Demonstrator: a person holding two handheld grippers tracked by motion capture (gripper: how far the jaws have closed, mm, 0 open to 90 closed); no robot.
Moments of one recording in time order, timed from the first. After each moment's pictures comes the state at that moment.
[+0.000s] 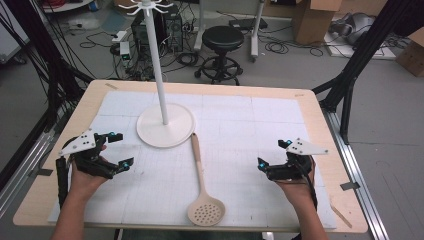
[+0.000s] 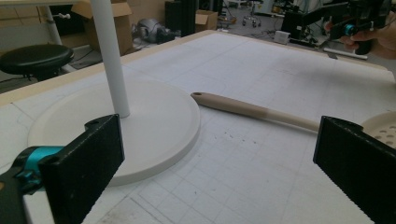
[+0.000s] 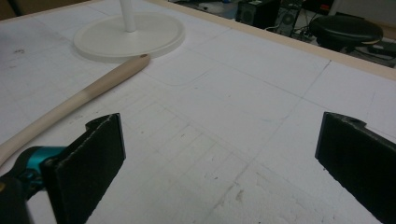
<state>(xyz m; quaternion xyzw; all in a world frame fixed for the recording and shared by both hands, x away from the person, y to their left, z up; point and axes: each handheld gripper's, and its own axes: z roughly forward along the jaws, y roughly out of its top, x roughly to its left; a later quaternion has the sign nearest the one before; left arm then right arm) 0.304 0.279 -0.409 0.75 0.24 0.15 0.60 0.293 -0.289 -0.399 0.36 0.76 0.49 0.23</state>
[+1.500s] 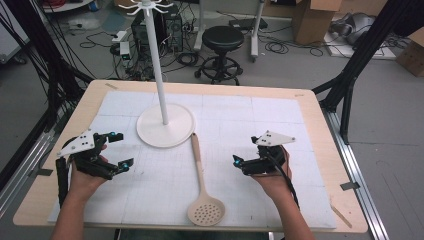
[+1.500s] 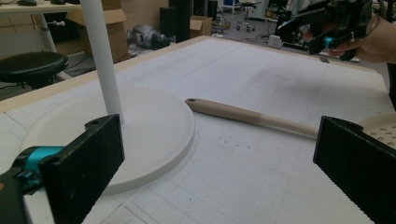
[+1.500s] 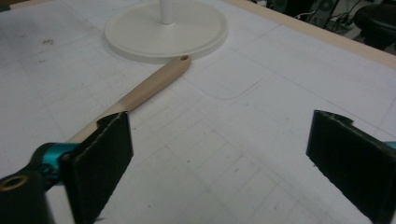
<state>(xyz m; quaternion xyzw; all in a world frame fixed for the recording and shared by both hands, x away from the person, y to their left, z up) 0.302 0.279 -0.406 0.74 0.23 0.15 0.61 0.311 -0.221 -0.391 0.32 0.81 0.46 0.19</state>
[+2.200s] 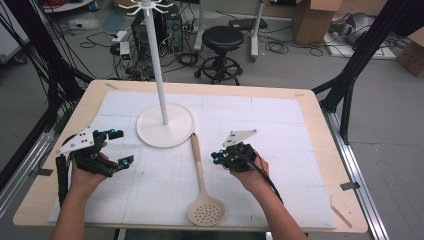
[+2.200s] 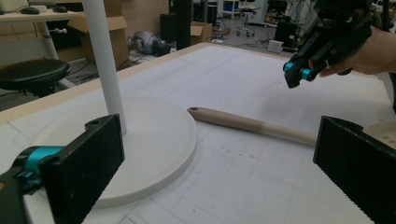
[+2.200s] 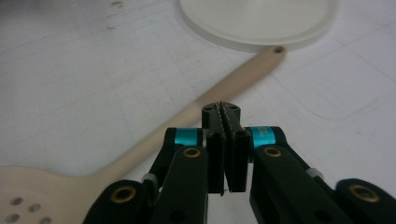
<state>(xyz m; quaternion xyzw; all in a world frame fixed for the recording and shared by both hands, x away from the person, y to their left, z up) 0.307 0.277 -0.401 0.74 0.22 0.16 0.62 0.323 -0.151 -0.394 0.24 0.88 0.41 0.09</state>
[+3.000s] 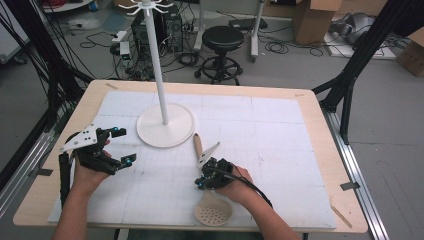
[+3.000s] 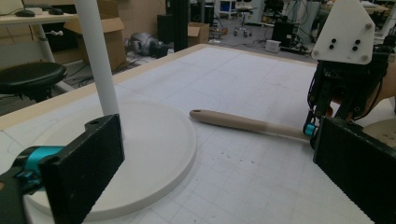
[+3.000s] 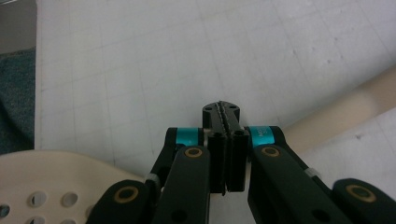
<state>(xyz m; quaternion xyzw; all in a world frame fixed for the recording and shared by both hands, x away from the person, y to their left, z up) 0.312 0.273 -0.399 0.74 0.22 0.16 0.62 0.308 -0.098 -0.429 0.14 0.94 0.30 -0.02</state>
